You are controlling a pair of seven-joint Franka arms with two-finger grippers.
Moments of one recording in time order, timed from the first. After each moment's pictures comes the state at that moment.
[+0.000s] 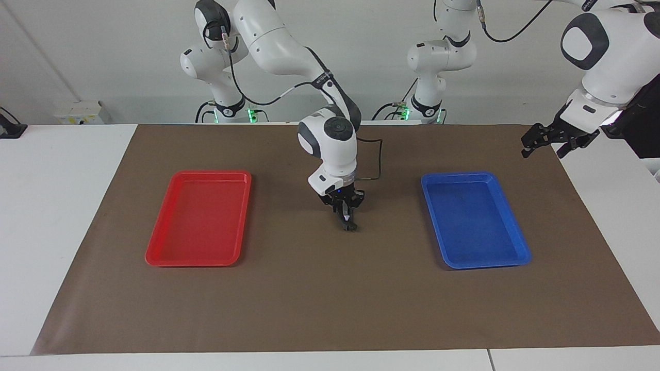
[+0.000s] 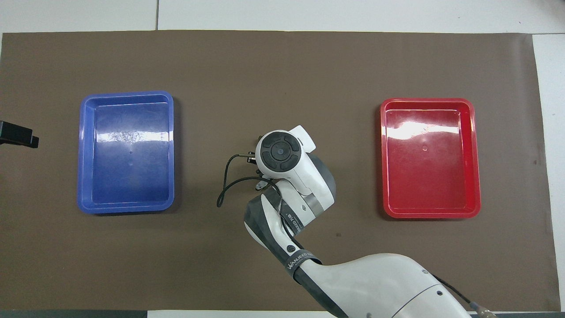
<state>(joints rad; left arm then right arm) 0.02 0.00 0.07 -1.69 0.00 1.65 0.20 0.73 0.50 -0.08 -1.74 0.07 2.33 0.81</state>
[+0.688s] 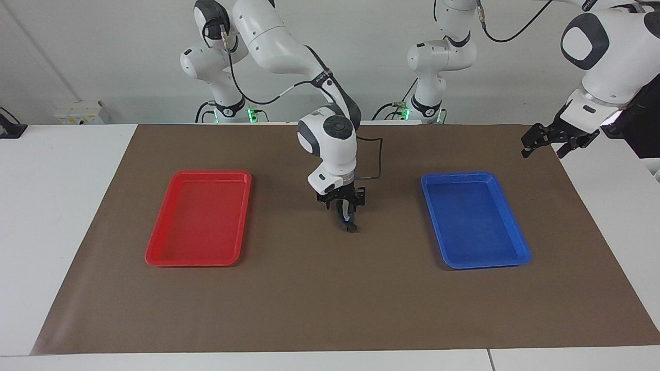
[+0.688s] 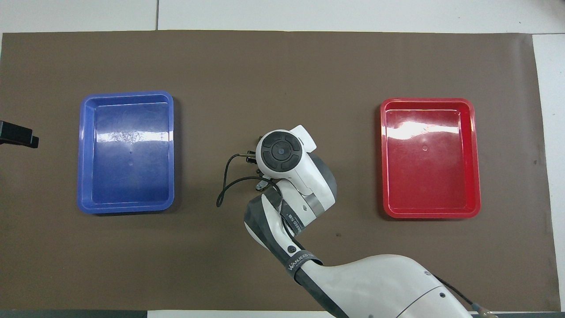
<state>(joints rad) 0.02 0.00 0.07 -1.69 0.00 1.65 0.20 0.73 0.49 -0.09 -1.73 0.07 2.31 0.81</state>
